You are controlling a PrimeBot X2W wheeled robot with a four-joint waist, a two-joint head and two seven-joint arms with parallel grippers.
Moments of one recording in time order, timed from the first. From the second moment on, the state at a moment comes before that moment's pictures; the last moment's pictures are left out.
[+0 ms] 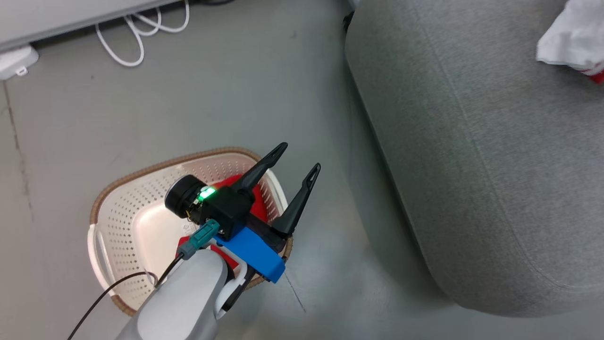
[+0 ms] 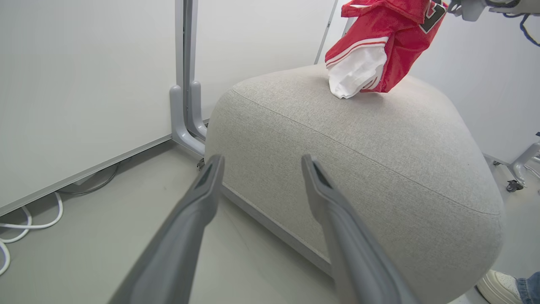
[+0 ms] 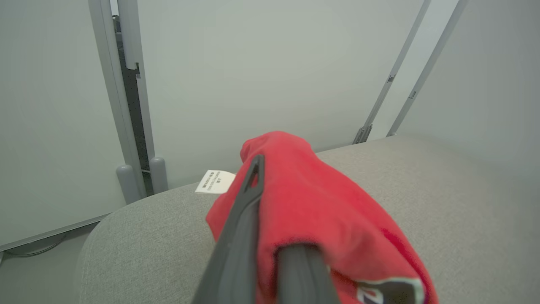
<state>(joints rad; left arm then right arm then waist) -0.57 0.15 -0.63 0.35 -0.32 -0.13 -0.26 -1.07 -0.43 -0.24 0.83 0.06 0.13 -0.04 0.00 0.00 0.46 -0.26</state>
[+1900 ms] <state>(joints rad) -0.12 0.08 -0.13 0.35 -0.34 -0.09 -0.26 -0.06 -0.09 -0.17 0.05 -0.06 0.13 -0.02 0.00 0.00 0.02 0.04</state>
